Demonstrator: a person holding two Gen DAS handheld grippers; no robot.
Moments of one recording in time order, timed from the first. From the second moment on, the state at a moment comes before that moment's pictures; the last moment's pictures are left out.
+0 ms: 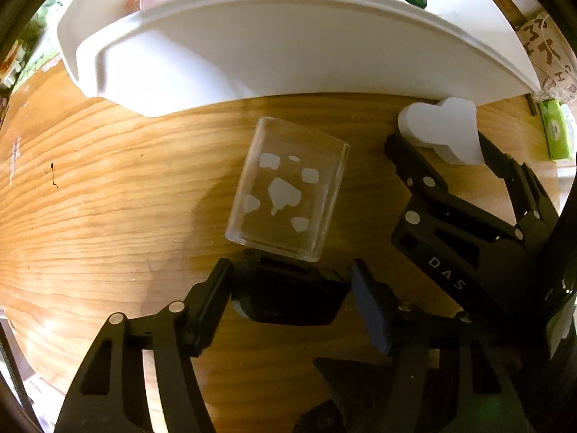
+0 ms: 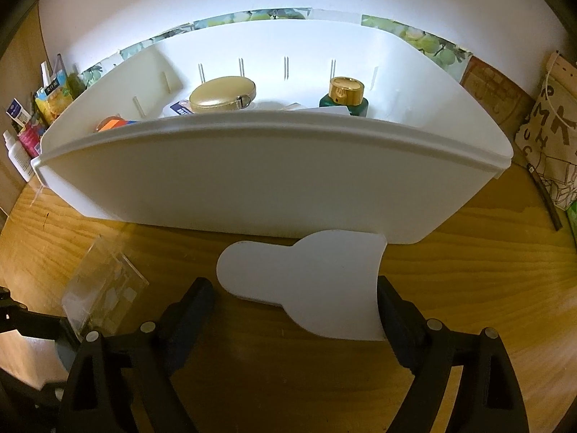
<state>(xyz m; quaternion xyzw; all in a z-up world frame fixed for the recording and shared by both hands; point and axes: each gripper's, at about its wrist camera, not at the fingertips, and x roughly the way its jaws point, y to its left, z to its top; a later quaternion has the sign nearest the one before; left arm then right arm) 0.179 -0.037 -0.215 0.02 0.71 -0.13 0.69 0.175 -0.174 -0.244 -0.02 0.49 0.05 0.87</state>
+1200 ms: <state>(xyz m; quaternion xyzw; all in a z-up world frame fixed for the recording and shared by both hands) 0.108 0.042 -0.198 -0.07 0.66 -0.10 0.74 0.144 -0.177 -0.214 0.02 0.45 0.07 0.89</state>
